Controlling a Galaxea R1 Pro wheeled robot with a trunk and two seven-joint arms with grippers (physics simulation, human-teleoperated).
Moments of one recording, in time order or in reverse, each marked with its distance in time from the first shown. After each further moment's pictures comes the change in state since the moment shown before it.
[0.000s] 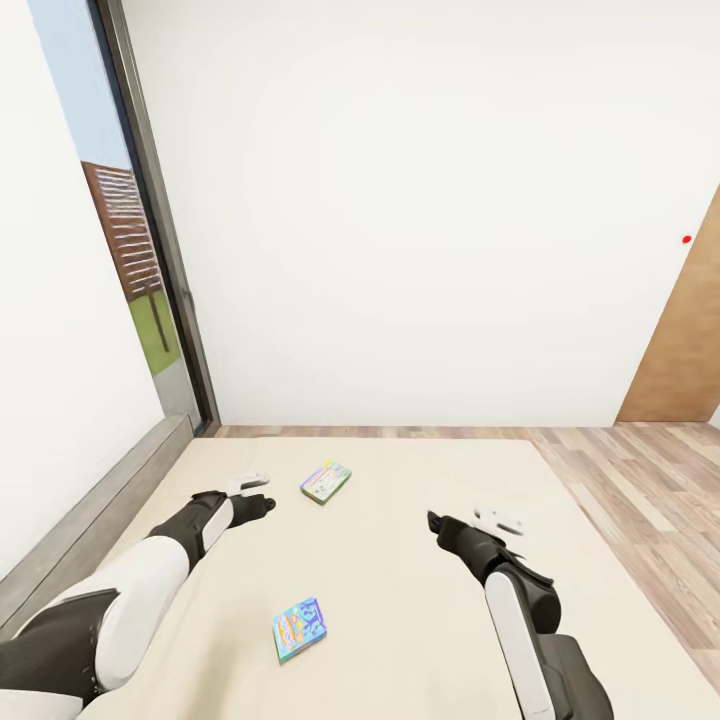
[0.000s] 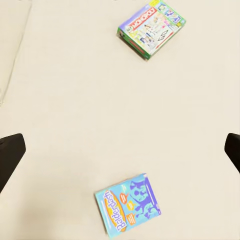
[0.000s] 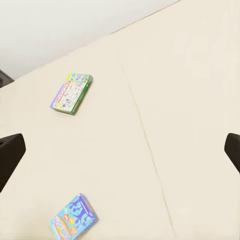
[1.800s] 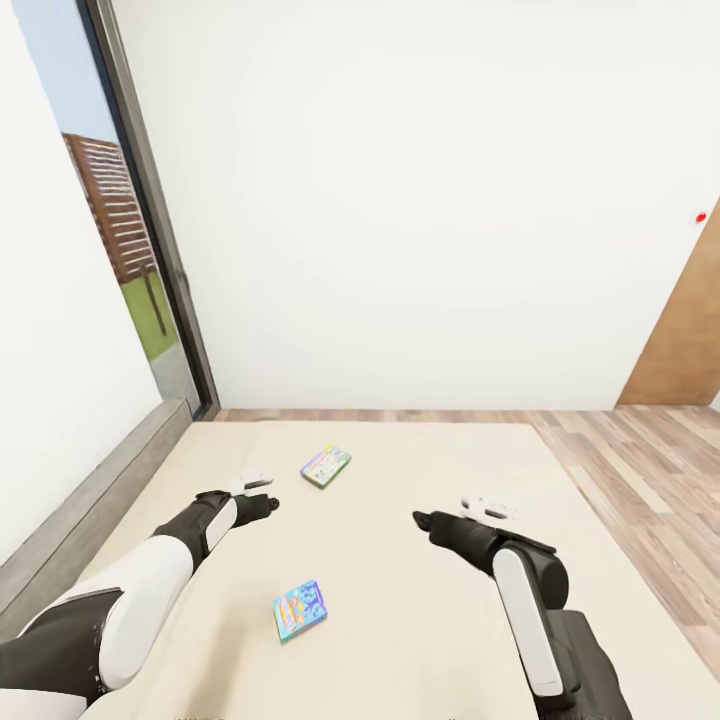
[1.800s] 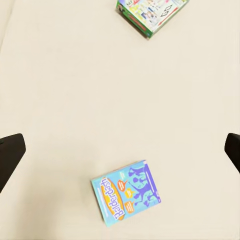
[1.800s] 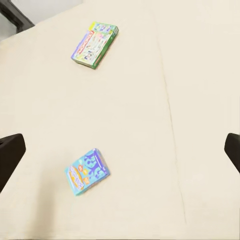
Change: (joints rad) left arm -0.002 -0.012 0.004 0.002 0.003 0.003 0.002; right arm -0.063 -0.032 0.001 -0.030 -0.020 0.249 0.121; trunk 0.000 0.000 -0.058
